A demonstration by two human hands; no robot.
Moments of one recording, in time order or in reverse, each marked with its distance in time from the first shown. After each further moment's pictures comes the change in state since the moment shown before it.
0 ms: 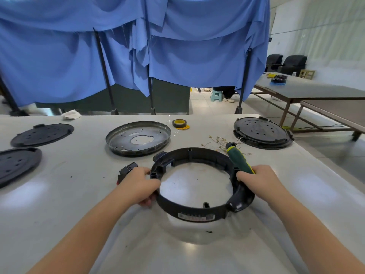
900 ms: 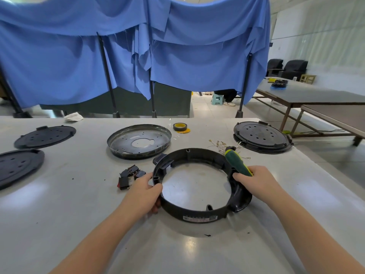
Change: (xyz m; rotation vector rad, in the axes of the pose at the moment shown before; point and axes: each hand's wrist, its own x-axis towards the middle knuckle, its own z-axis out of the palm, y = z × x) left_hand -0.001 -0.023 0.025 -0.180 0.084 0.205; right_hand 0.019 0.011 0.001 -0.031 0.009 -0.101
